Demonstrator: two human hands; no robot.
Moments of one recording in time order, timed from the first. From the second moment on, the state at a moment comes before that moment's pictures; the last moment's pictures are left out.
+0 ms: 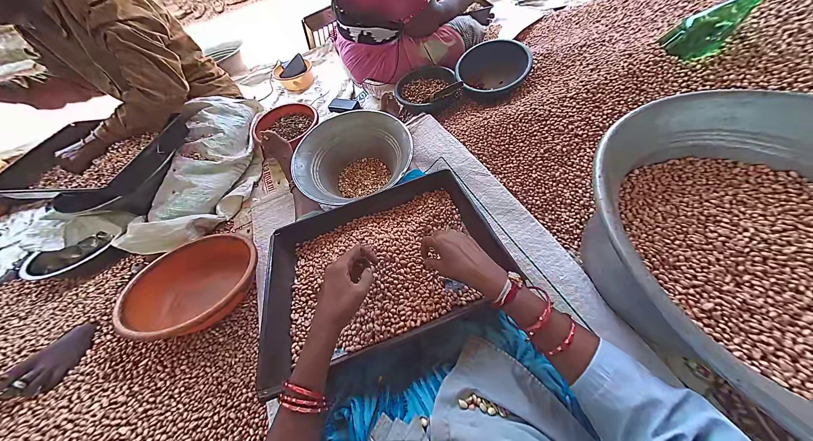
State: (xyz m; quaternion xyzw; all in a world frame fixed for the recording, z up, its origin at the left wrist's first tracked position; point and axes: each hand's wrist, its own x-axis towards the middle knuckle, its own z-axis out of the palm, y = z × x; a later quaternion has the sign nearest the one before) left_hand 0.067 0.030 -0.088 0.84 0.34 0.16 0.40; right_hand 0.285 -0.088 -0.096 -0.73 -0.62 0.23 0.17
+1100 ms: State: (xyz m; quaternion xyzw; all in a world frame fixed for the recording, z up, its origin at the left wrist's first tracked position) left_hand 0.095 -0.016 -0.092 0.93 0.33 -0.07 0.16; right_hand 0.264 -0.133 -0.095 -0.68 -0.66 0.27 0.14
